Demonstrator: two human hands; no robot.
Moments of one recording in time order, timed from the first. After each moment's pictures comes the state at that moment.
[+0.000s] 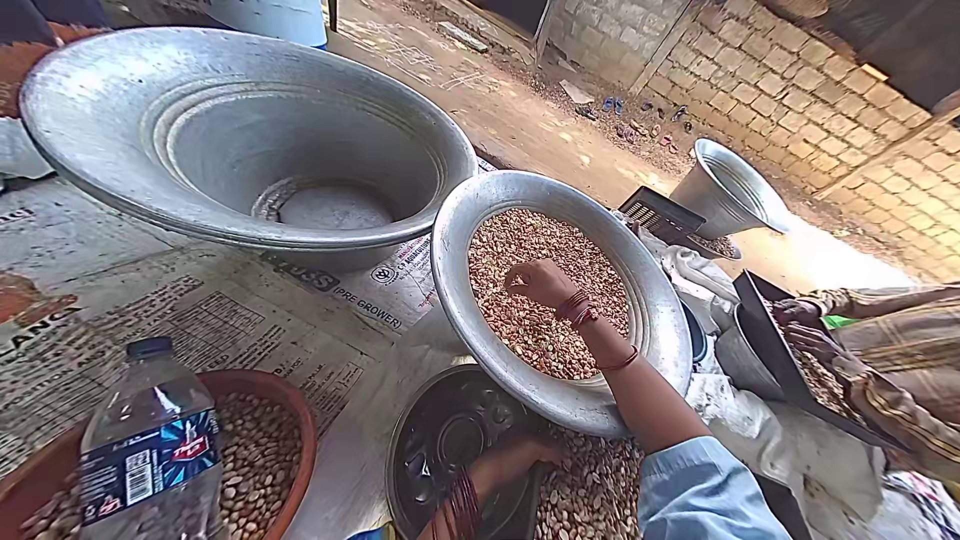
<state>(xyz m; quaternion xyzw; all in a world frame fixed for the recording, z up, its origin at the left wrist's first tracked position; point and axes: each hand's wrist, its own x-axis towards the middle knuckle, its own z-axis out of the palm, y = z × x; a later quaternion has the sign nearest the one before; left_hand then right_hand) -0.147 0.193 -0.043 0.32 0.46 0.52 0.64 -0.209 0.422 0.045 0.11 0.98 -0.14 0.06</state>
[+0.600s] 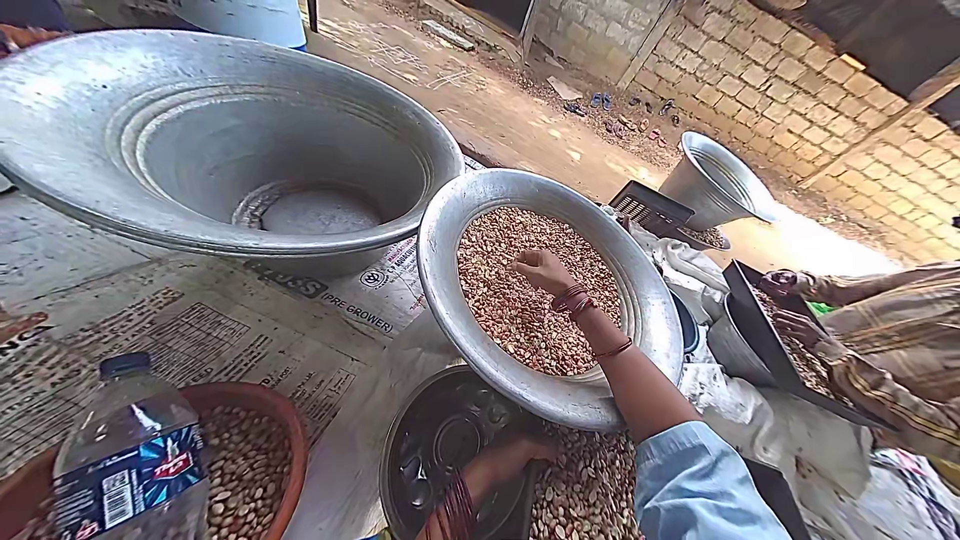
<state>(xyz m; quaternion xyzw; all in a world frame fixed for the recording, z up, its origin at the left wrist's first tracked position) -0.144 0.193 -0.049 0.32 0.46 0.54 0.63 -0.201 0.452 0.026 0.27 0.90 -0.35 -0.05</state>
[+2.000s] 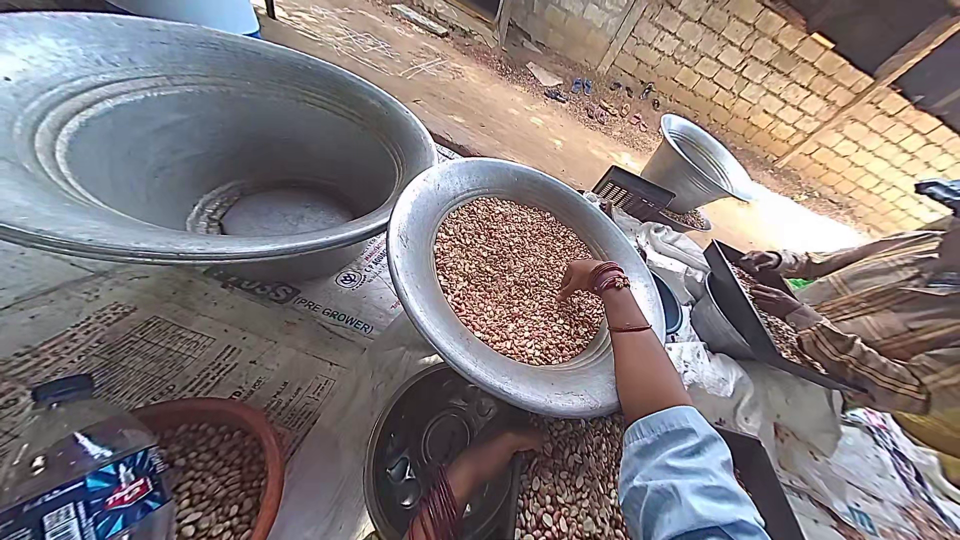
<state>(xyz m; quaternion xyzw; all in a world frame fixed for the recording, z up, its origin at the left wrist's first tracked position) -0.143 0.192 -0.047 0.31 0.49 0.52 0.63 -0.136 0.531 0.055 0.36 0.87 -0.06 0.33</state>
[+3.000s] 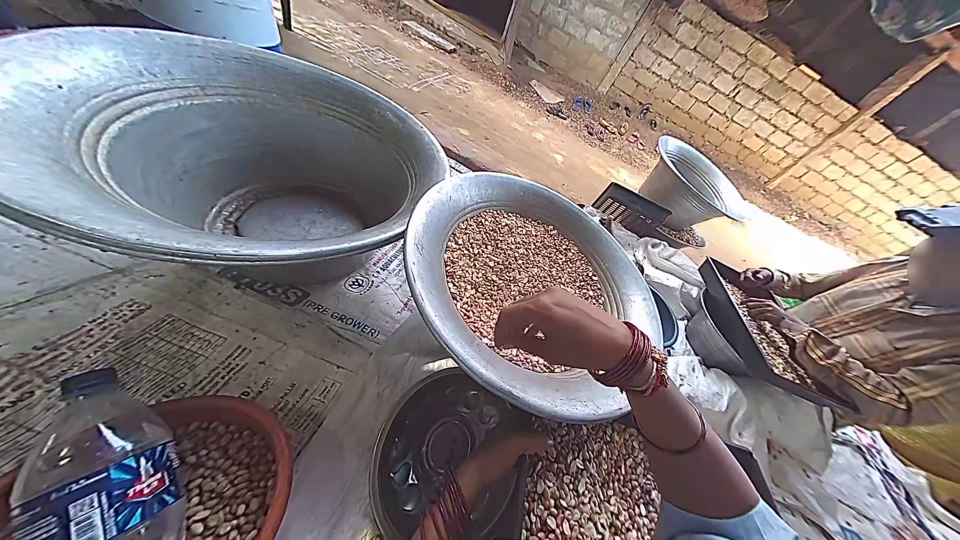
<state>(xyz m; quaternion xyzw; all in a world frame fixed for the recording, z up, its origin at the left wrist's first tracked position) -0.141 0.191 -0.048 0.33 0.49 0.54 0.59 -0.135 0.329 0.142 -0.05 0.98 -0.19 0.09</state>
